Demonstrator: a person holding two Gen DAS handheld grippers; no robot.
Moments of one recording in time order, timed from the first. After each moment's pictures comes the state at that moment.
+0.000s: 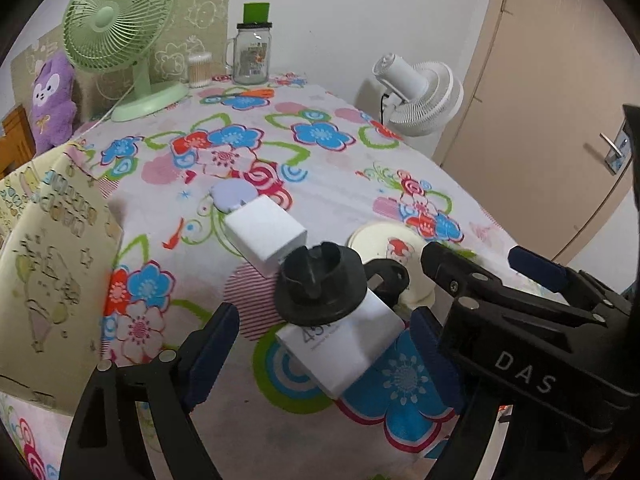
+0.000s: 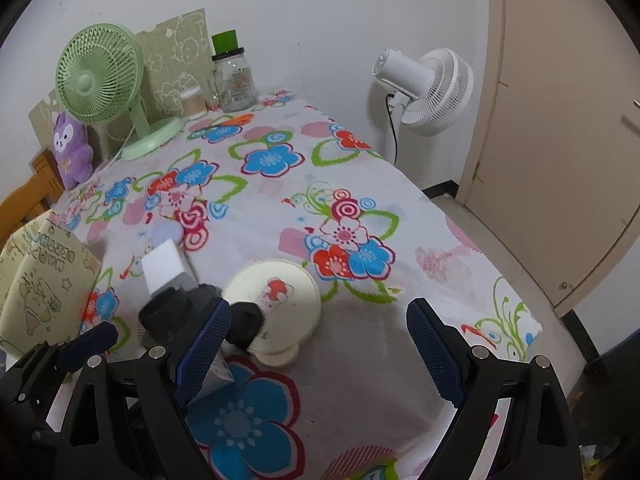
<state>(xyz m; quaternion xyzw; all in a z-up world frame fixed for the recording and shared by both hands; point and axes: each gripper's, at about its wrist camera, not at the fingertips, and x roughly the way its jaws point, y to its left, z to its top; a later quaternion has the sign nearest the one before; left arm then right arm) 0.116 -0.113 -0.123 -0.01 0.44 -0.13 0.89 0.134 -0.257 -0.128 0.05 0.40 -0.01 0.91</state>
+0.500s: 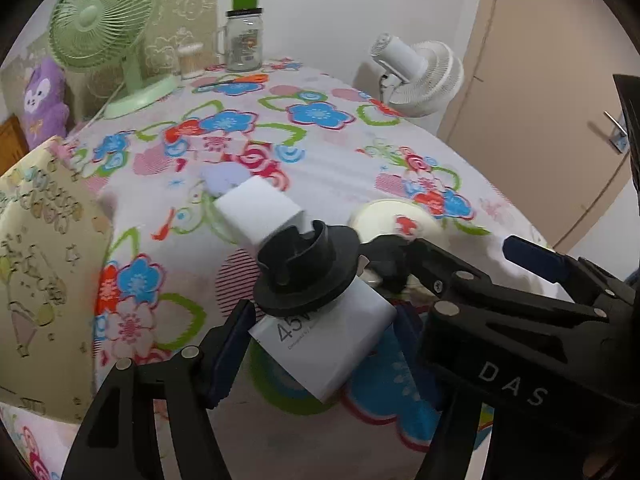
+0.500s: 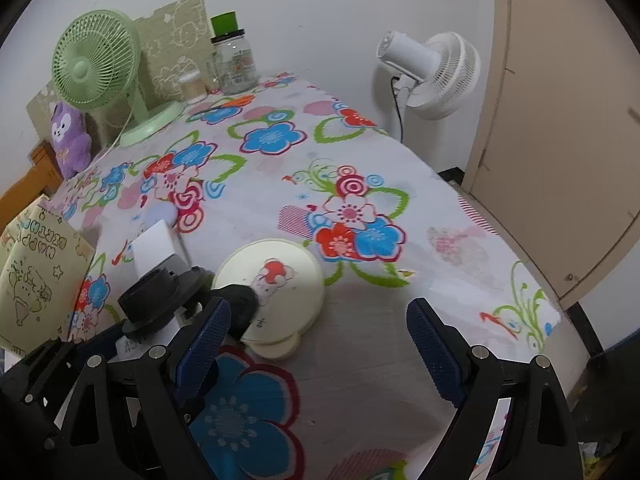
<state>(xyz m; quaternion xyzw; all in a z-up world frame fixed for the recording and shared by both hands) 0.119 -0.112 -0.134 0.01 0.46 -0.12 0.88 0.141 -0.253 -0.146 0.06 0.42 0.00 0.91</state>
